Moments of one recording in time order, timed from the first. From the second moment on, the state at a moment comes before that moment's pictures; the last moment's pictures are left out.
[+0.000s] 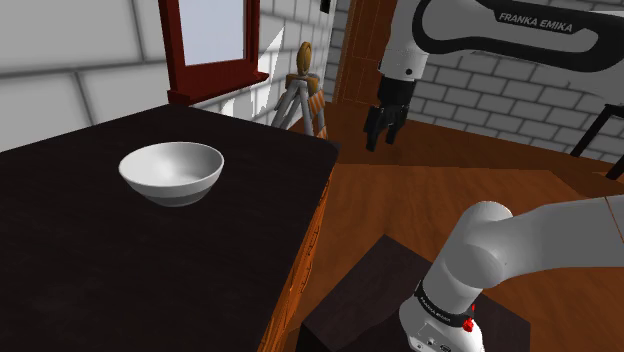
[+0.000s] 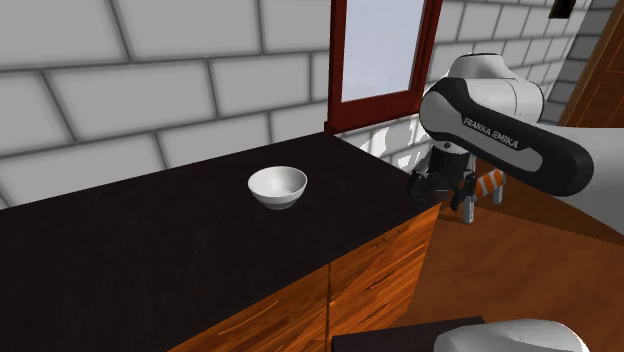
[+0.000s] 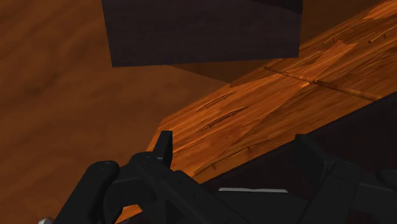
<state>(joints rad) -0.02 -0.82 0.02 -2.34 0.03 1.48 0.07</state>
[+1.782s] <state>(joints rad) 0.11 -0.14 0.21 -1.97 0.38 1.94 0.31</state>
